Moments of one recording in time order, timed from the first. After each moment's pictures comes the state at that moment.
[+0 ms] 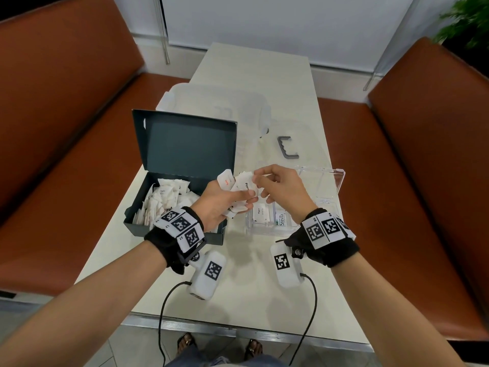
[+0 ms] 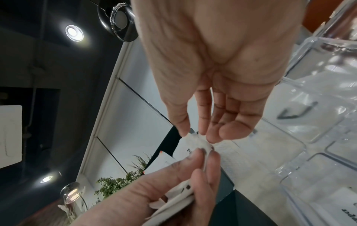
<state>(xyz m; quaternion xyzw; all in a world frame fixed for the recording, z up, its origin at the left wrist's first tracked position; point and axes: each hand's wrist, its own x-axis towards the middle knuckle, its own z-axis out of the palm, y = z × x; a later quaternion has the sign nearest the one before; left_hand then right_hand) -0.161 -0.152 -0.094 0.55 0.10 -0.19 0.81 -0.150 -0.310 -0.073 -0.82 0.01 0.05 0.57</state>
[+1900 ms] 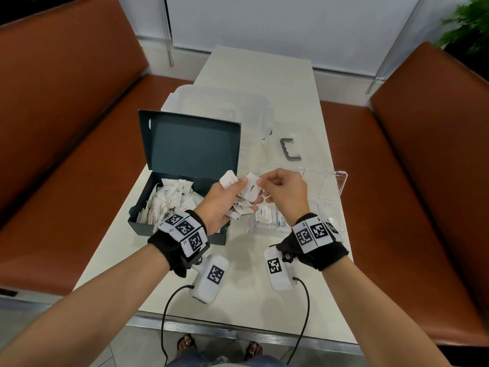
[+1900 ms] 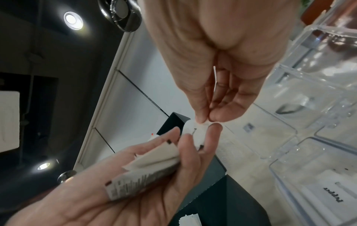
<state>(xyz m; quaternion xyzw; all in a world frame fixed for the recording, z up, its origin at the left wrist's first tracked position) -0.165 -0.153 -0.090 0.54 0.12 -0.20 0.81 -0.155 -0.300 -0.082 -0.82 0.07 -0.04 0.56</state>
